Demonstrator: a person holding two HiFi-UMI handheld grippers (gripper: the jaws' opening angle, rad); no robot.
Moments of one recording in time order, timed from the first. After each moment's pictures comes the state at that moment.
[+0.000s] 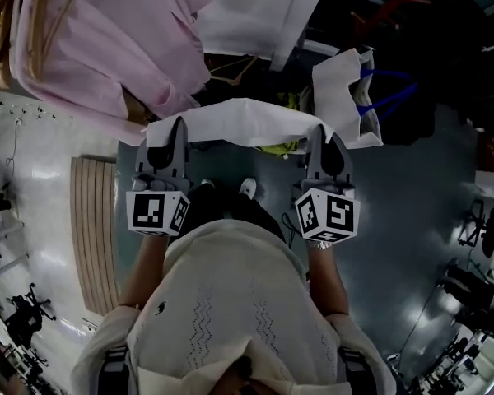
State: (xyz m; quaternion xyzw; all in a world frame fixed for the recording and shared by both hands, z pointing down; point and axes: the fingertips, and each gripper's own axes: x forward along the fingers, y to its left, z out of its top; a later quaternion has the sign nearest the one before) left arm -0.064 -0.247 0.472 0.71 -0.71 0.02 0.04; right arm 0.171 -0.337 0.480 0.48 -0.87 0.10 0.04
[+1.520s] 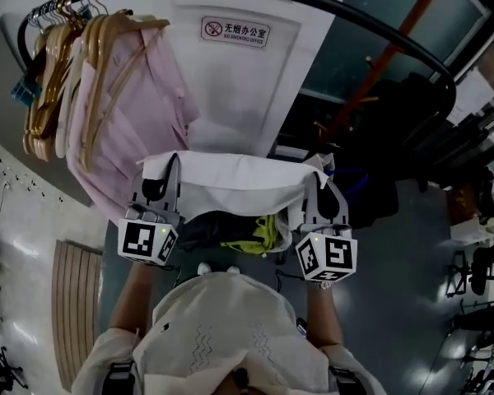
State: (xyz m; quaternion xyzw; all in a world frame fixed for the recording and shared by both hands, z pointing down) left arm -0.111 -0.317 0.328 0.73 -0.67 -0.06 -0.09; right arm 0.146 -0.393 0.326 0.48 -0.88 -0.02 -0.02
